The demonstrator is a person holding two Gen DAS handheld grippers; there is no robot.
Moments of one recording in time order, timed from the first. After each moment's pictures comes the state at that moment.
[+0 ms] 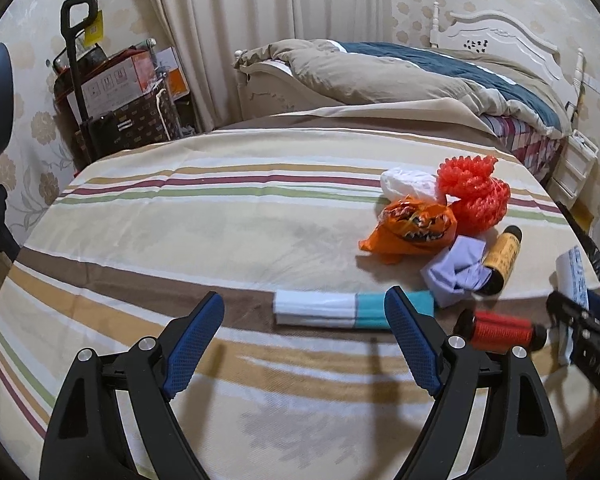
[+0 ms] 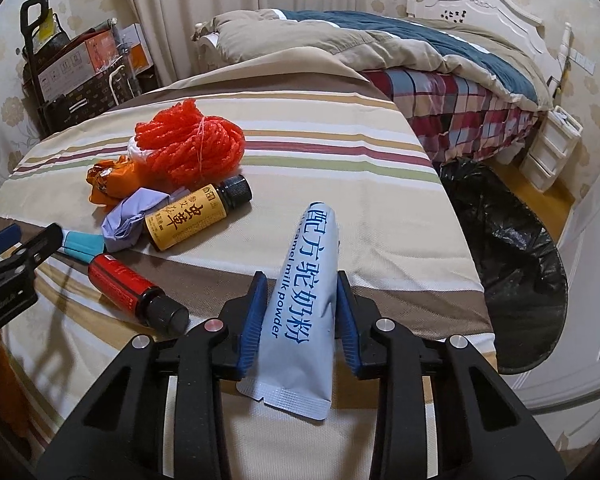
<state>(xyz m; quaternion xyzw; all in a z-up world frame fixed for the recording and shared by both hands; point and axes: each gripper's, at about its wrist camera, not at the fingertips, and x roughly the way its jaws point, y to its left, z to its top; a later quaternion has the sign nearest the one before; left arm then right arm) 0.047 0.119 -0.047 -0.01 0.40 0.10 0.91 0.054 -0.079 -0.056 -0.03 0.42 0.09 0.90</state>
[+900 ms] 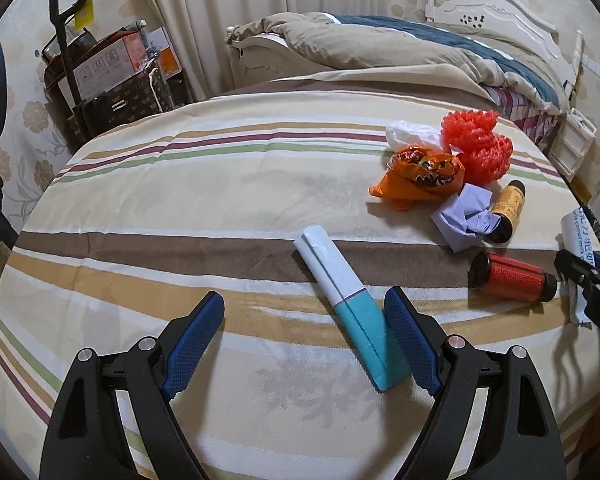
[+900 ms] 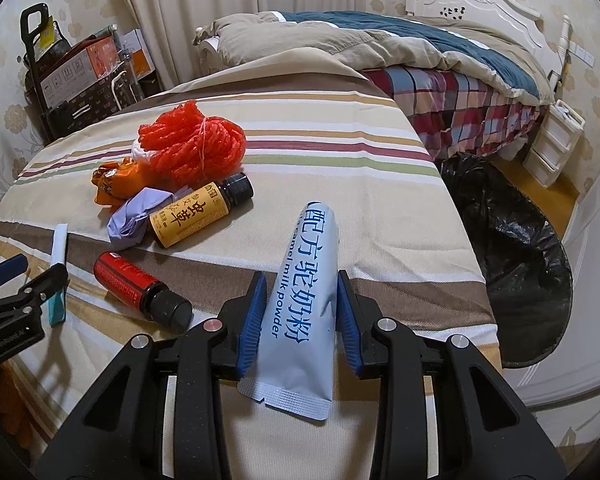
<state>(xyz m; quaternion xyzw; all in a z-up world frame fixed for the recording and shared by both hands) 0.025 0.127 -0.058 0.00 0.44 0.09 0.89 0.052 -0.081 -0.056 -0.03 0.42 0.09 0.90</state>
